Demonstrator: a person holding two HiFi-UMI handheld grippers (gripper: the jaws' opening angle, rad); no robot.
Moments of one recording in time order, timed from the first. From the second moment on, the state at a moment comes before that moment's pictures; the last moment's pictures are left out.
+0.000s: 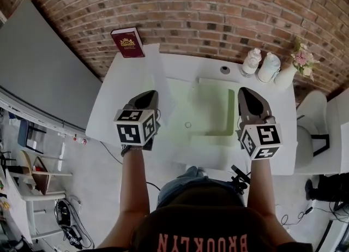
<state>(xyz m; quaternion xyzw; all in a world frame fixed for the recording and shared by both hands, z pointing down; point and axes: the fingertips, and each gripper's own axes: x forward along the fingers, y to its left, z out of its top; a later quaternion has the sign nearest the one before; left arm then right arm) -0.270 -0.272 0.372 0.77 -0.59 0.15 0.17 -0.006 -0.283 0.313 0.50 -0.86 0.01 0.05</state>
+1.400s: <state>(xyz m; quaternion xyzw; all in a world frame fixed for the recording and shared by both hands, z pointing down) -0.217 -0.275 0.236 0.80 -0.60 -0.04 -0.06 0.038 -0.262 0.214 0.55 -0.83 -0.09 -0.04</state>
